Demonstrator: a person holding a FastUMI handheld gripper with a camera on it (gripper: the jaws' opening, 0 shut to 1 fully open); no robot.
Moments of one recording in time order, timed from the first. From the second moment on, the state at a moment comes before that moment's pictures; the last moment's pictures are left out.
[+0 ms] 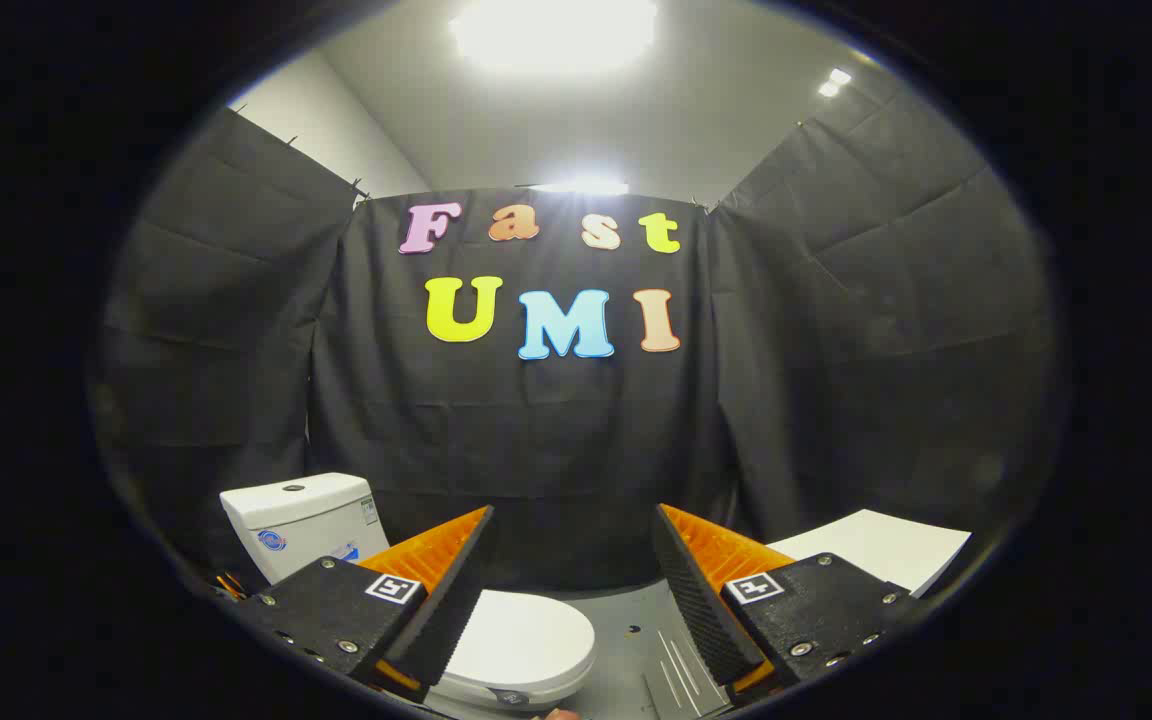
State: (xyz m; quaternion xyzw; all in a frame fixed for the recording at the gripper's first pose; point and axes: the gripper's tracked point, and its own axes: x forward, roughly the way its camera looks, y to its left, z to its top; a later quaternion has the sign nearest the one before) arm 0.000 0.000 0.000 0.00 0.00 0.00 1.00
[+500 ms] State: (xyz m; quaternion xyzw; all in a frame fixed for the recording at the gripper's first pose) arm 0.021 -0.012 -0.003 0.00 0.01 -0.01 1.00
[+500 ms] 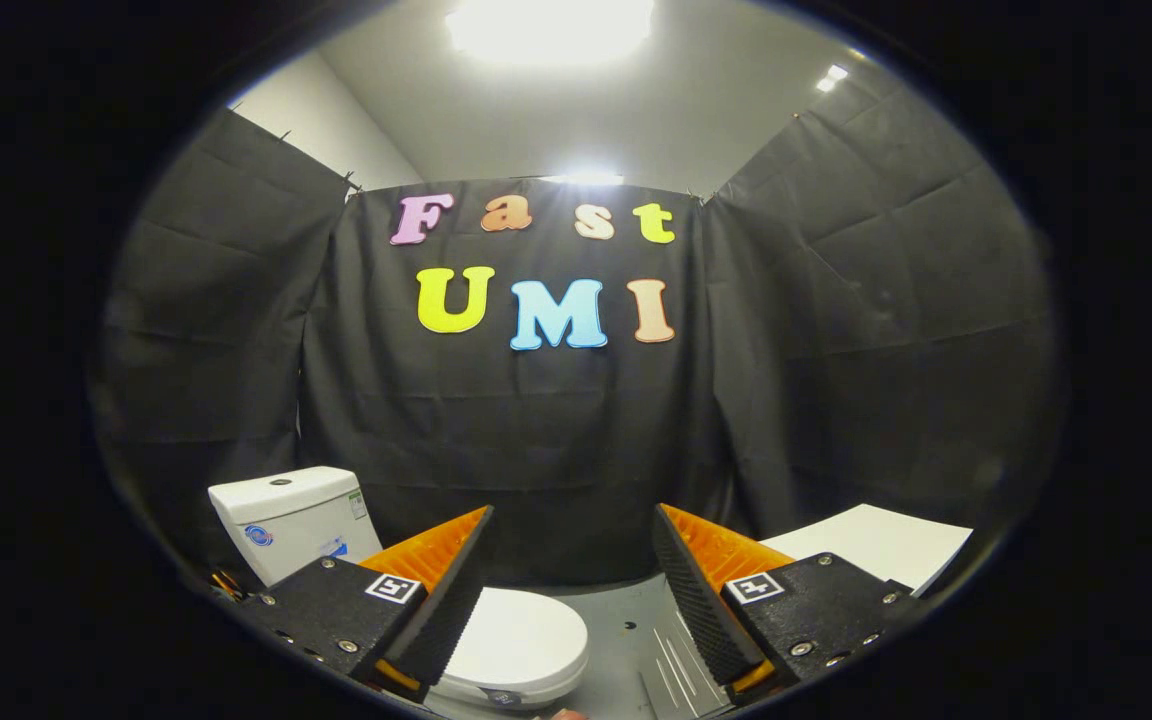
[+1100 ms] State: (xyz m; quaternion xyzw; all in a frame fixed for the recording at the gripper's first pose) arm 0.044 0.009 0.000 0.01 0.00 0.01 1.00
